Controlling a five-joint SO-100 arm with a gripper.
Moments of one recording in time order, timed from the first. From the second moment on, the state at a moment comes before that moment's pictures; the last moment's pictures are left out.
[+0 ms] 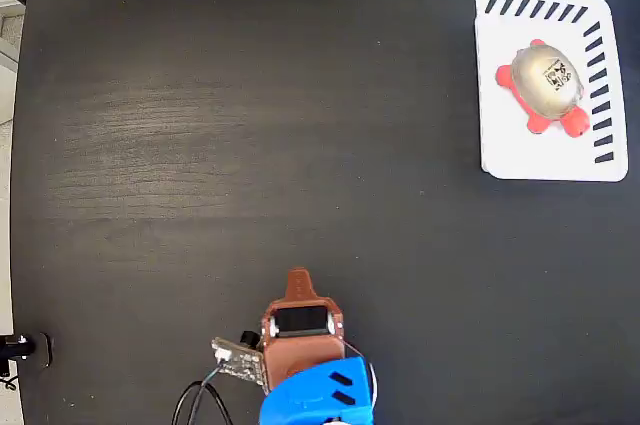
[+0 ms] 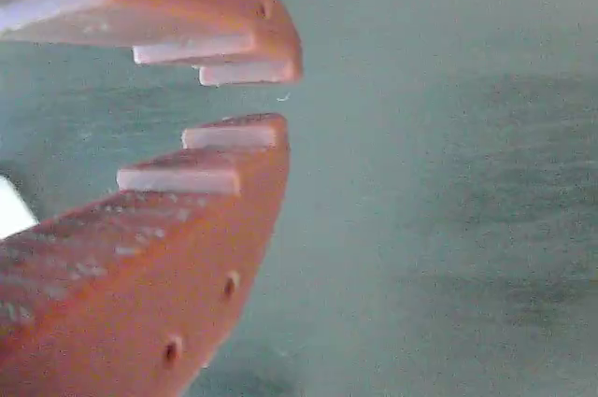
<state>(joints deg) -2.6 185.4 167.9 71.8 0.3</state>
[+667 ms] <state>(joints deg) -1.9 185.8 167.9 72.0 0.3</state>
